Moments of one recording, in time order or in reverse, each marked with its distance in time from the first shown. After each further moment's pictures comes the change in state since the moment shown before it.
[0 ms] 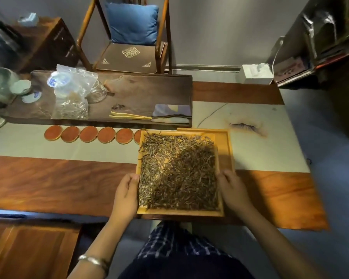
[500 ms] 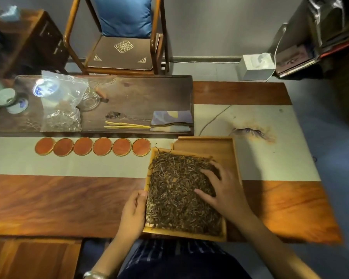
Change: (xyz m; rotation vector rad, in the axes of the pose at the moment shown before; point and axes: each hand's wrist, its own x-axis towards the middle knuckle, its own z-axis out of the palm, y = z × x) left_hand 0.027 -0.006 0.013 -0.014 -0.130 -0.107; right_hand 0.047 -0.011 0.016 -0.777 -0.040 -0.420
